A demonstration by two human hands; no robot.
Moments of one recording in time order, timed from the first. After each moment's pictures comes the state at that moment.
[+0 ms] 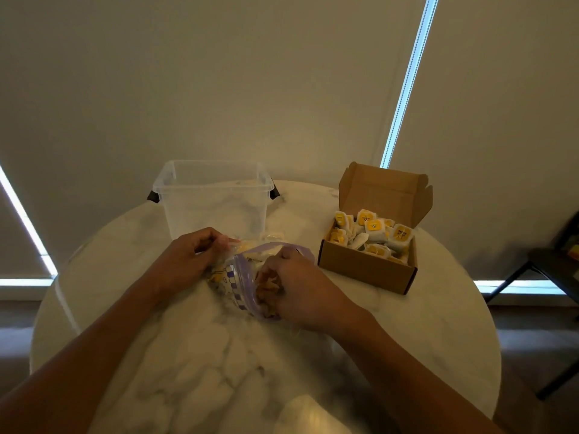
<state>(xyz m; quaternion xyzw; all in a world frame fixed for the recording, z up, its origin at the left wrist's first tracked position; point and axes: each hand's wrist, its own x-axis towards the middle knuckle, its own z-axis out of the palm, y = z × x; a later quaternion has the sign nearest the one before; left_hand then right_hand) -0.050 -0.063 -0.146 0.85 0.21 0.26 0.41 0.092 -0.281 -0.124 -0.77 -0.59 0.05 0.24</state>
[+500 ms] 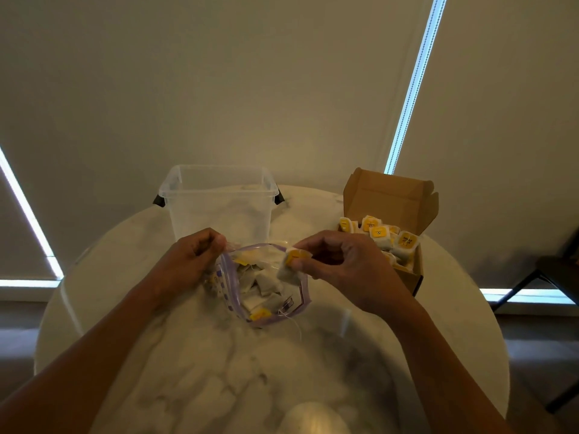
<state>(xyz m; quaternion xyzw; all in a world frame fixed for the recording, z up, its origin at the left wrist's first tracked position) -0.052 -0.053 -0.150 0.82 0.19 0.28 0.46 0.125 -0.328 -0.083 -0.68 -0.54 0.12 0.49</state>
